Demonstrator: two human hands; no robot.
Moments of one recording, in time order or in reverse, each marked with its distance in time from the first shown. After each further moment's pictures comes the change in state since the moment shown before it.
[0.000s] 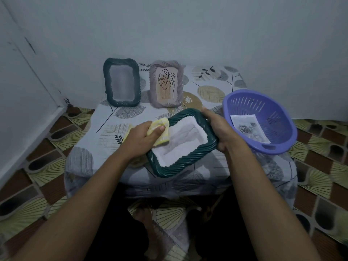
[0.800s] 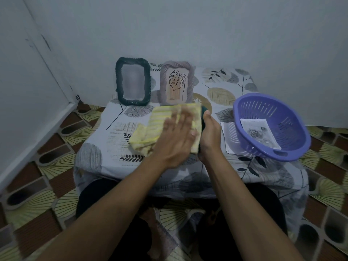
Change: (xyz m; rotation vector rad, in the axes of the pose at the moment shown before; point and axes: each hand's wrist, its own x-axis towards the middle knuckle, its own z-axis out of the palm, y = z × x) left_hand -0.007 0.045 0.045 0.355 -0.105 0.221; right_hand 0.000 0.032 0.060 0.127 0.329 -0.294
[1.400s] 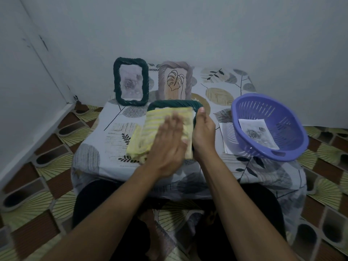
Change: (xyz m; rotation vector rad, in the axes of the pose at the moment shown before) left_hand -0.022 -0.007 0.005 -0.060 0.052 -0.019; right_hand -0.006 0.000 0.015 -0.168 0.016 -0.111
